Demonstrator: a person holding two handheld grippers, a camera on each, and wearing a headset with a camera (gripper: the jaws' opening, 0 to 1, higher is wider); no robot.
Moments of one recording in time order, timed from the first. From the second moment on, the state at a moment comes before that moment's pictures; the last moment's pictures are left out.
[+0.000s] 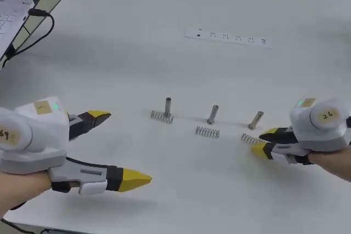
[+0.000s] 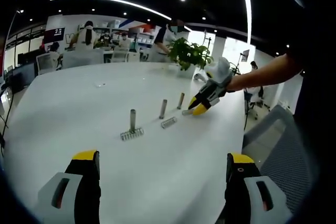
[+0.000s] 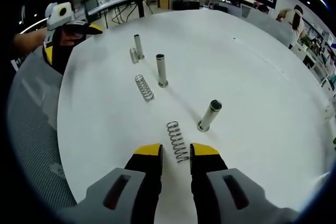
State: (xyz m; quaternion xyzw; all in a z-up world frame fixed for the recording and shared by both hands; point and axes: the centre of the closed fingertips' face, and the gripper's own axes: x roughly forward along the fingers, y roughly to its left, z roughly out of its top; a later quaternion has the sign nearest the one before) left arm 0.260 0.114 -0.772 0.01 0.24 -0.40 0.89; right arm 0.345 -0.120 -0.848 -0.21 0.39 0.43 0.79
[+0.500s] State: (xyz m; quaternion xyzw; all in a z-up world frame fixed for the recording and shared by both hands) left arm 0.258 0.112 -0.773 0.01 0.24 -0.40 0.88; right arm 0.339 -0.116 -0.854 -0.23 0.40 0.43 0.78
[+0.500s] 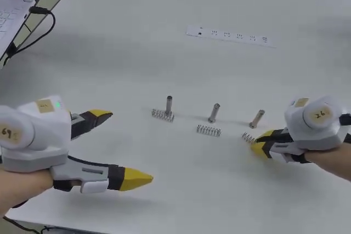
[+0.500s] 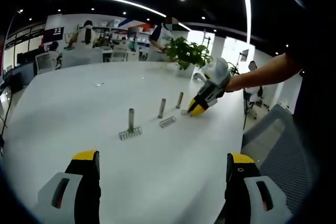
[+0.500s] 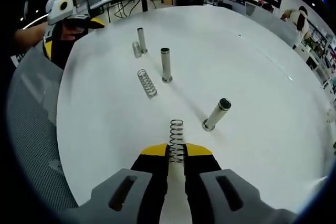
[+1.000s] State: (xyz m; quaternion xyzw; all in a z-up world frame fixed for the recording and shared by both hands) left arm 0.268 0.112 -0.767 0.02 0.23 -0.40 0.89; right arm 0.332 -0.113 -0.830 -0.23 0.38 0.43 0.79
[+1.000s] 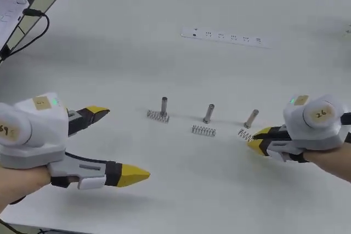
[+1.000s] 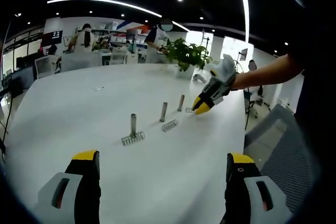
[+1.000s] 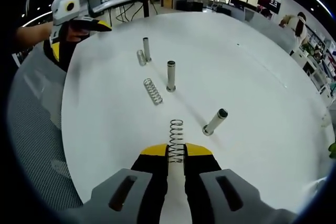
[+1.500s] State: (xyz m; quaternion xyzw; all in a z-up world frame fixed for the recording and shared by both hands) left arm 0.276 0.081 -0.747 0.01 0.18 -0.44 0.88; right arm 0.314 -0.089 -0.796 -0.28 0.31 0.50 0.76
